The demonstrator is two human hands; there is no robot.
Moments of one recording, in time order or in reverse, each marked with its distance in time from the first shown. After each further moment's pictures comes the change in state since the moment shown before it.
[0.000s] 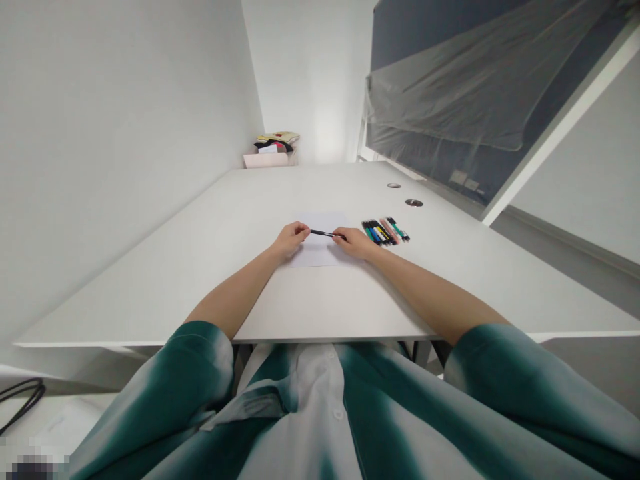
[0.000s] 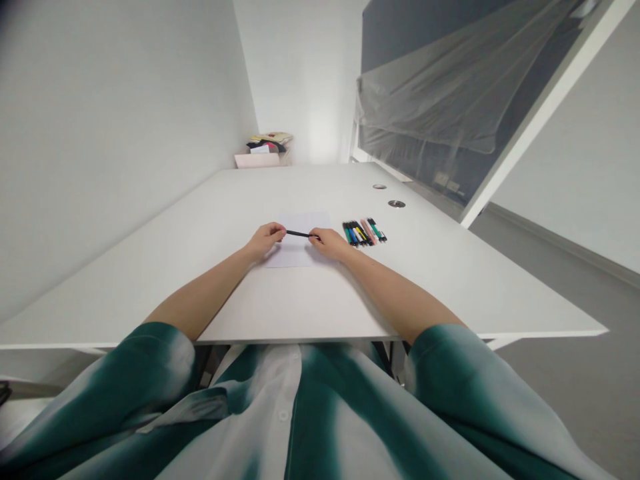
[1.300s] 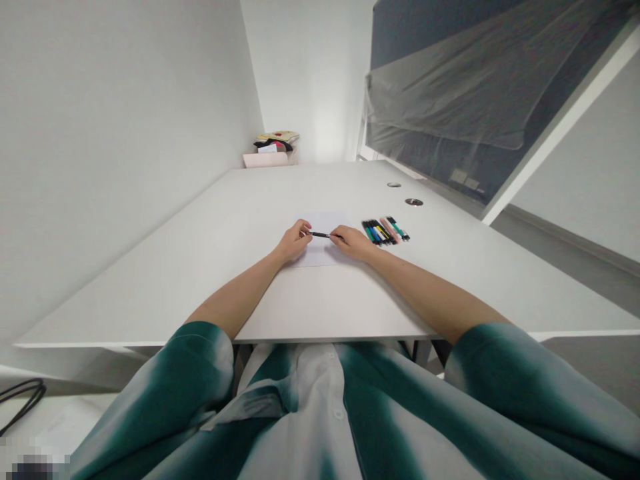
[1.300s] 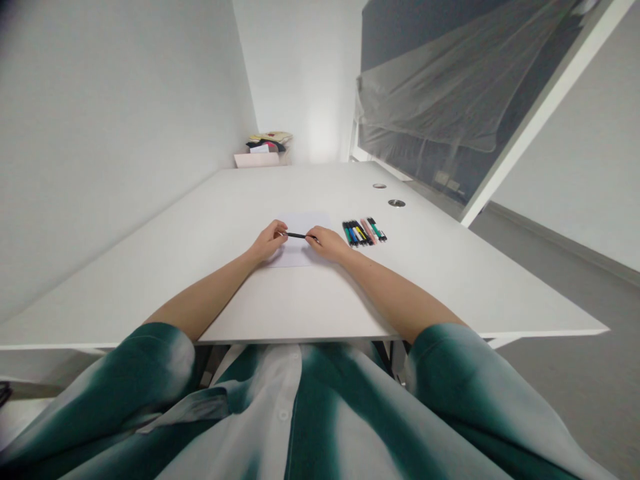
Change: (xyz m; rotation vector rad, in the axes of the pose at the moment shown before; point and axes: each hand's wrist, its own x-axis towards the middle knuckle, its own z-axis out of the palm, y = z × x) left_hand -0.007 -0.003 0.004 0.278 -0.018 0.204; right_hand -0.002 -0.009 0.003 -0.379 -0.065 -0.148
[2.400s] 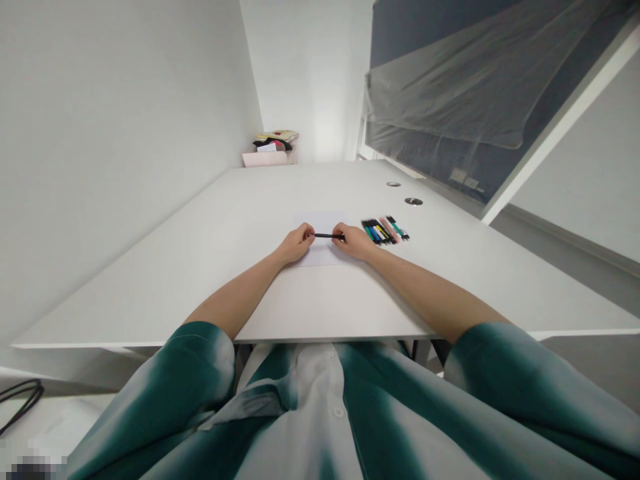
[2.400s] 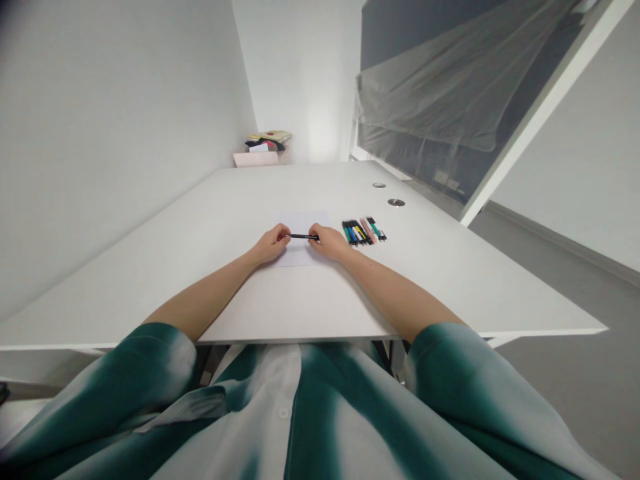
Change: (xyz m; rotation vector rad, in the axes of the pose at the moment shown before) left_hand -0.006 0.009 -0.001 0.178 -0.108 0.037; right_hand -0.002 -0.001 -0.001 -0.051 0.005 0.168
